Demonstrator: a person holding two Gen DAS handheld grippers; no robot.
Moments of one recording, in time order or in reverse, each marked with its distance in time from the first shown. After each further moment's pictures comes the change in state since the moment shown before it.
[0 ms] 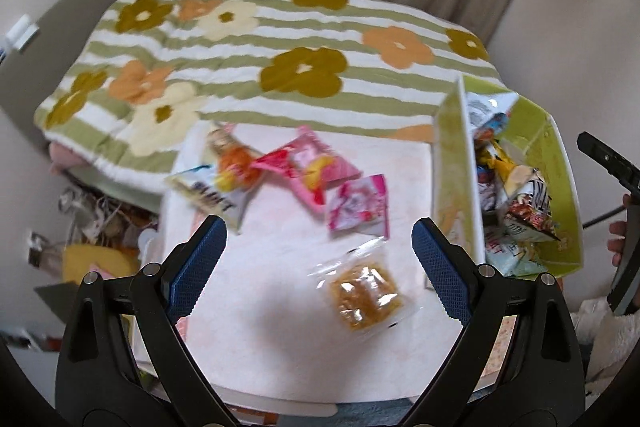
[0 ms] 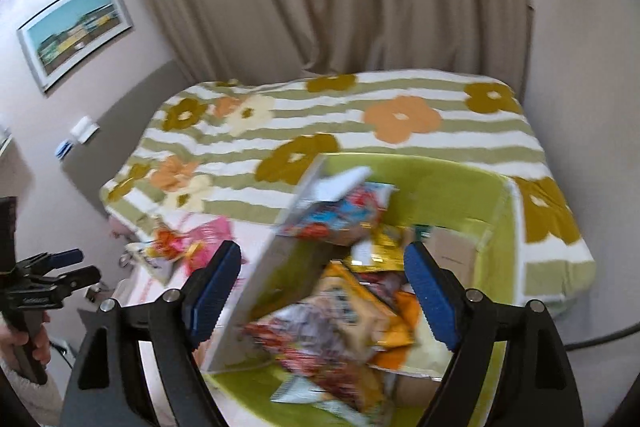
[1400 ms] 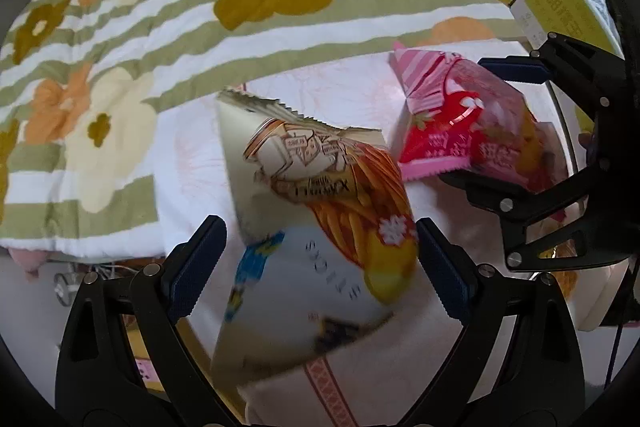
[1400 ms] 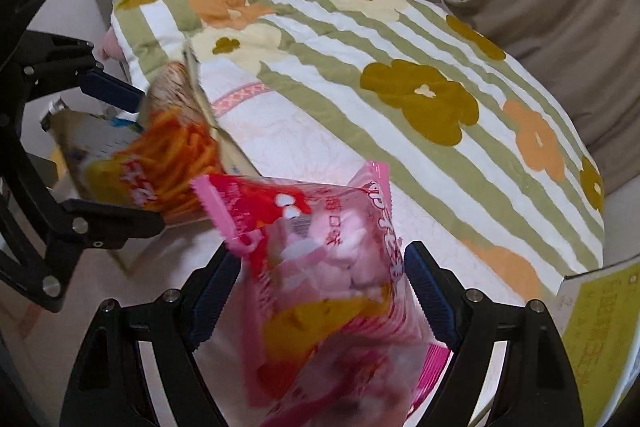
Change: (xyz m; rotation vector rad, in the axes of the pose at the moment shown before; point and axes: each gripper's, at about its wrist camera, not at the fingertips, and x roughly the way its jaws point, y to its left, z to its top) left arm 0.236 0.122 0.046 0.368 0.310 -0.158; right arm 0.316 0.216 -0.046 -0.544 0.396 -0.075
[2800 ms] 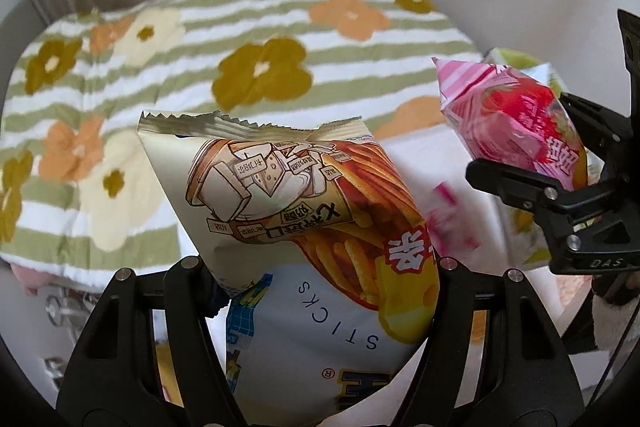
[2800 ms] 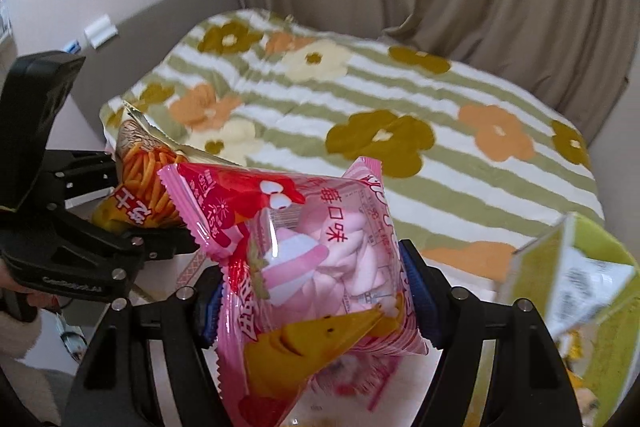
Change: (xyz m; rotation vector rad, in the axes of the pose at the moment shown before) left arm -0.121 -0.033 0.030 -0.011 -0.233 -0.050; right arm -0.154 -0.052 -0.005 0.312 -0.270 0.035
